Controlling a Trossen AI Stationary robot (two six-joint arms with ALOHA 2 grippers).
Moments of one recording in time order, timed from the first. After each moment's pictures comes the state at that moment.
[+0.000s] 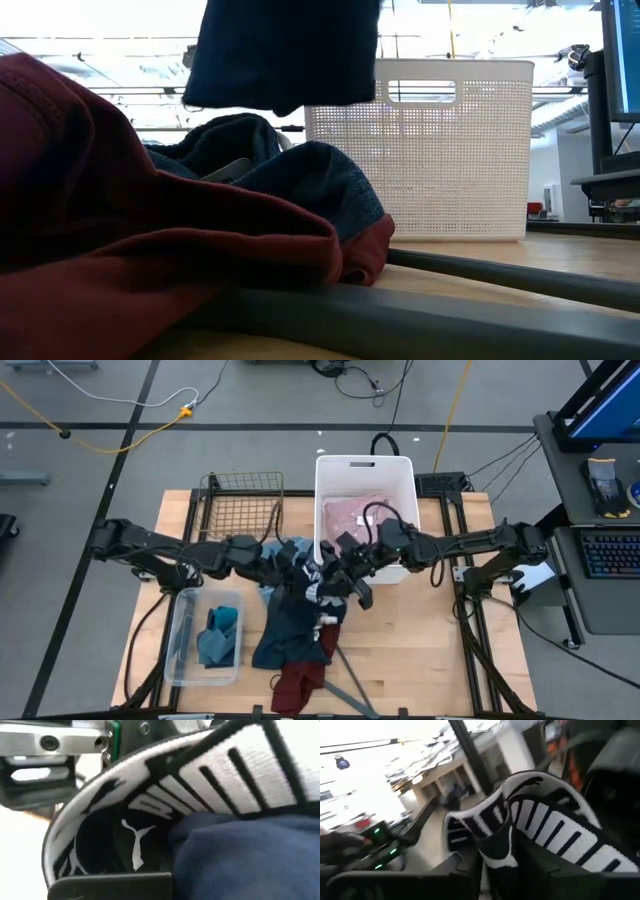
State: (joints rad) left arm -0.13 1.37 1.02 0.40 0.23 -0.62; right arm 0.07 1.54 1.29 0.42 -0.48 0.54
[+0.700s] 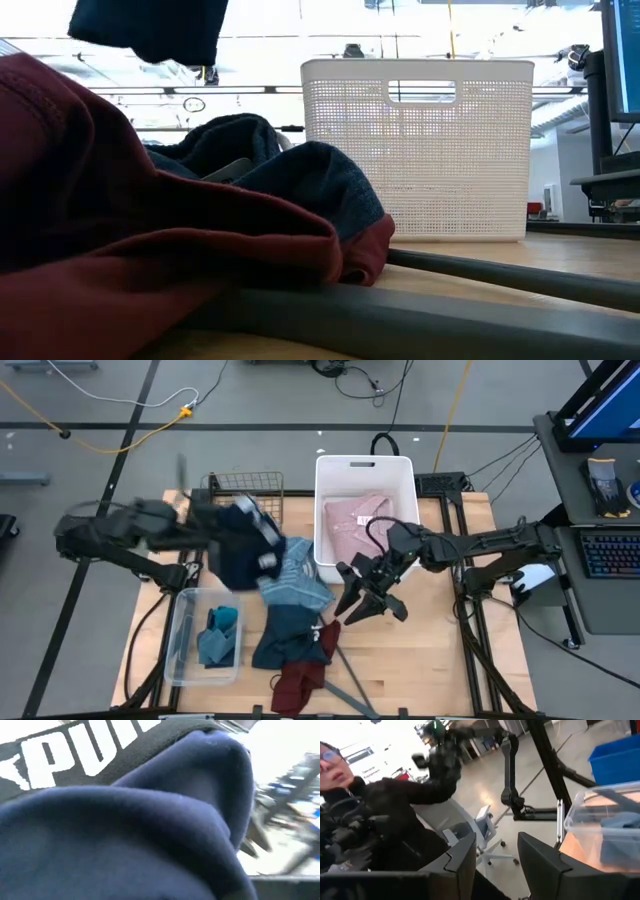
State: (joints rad) left arm -0.16 0.93 1.29 -0.51 -0.31 -0.54; right arm 0.12 1.43 1.29 0.11 -0.71 0.50
